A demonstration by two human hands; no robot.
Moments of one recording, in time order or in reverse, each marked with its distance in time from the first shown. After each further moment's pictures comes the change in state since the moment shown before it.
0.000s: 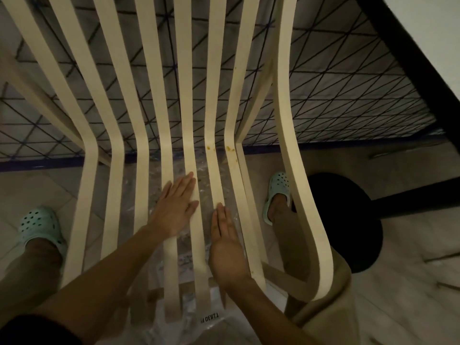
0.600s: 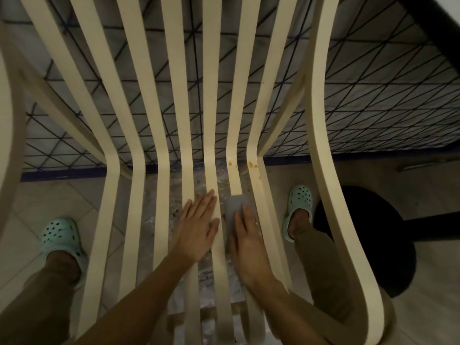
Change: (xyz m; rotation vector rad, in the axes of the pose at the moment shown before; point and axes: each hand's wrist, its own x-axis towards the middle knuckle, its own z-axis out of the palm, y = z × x) left_hand -0.002 0.001 0.009 -0.082 0.132 -0.022; right_hand 0.056 0.004 -0.013 0.207 0.001 0.028
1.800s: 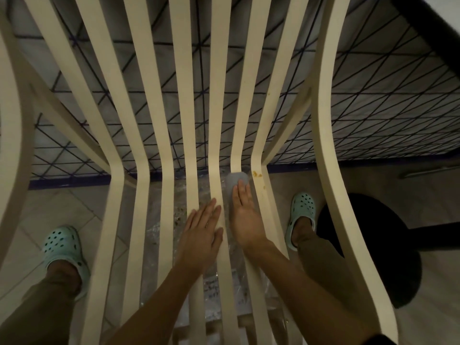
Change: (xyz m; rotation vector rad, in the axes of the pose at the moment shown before) left_hand 0.001 0.003 -0.006 -0.035 0.031 -0.034; right_hand 0.098 -0.001 0.000 -0.181 -0.073 0.025
